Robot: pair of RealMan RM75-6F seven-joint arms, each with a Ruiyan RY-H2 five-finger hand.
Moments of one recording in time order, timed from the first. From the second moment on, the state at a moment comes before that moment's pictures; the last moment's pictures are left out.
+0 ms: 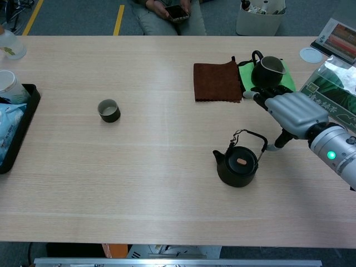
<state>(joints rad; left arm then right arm) 0.04 -0.92 0.06 -1.86 1.64 1.57 0.09 0.42 -1.50 0.09 -1.74 -1.09 1.06 -0.78</state>
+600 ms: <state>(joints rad) 0.05 -0.92 0.06 -1.85 1.62 1.59 0.10 0.57 -1.65 0.19 -1.58 -0.99 1.09 -0.82</state>
